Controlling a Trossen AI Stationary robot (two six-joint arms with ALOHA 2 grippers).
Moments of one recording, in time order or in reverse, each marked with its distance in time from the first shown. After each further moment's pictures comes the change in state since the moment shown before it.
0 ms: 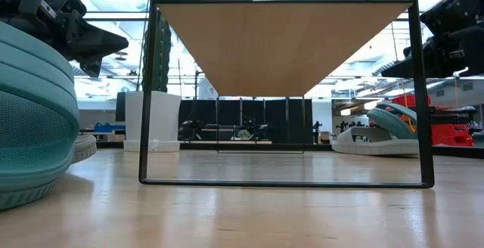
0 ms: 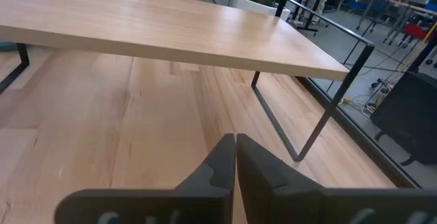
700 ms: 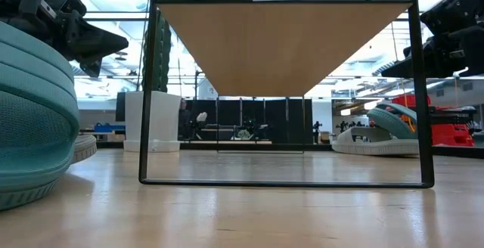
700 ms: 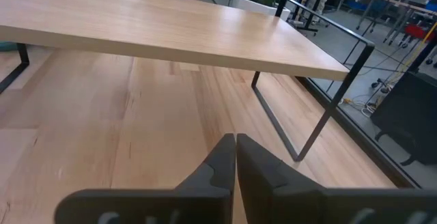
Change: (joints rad) left arm 0.000 0.000 0.000 0.000 0.000 0.000; right arm 0.000 0.000 0.000 0.000 0.000 0.000
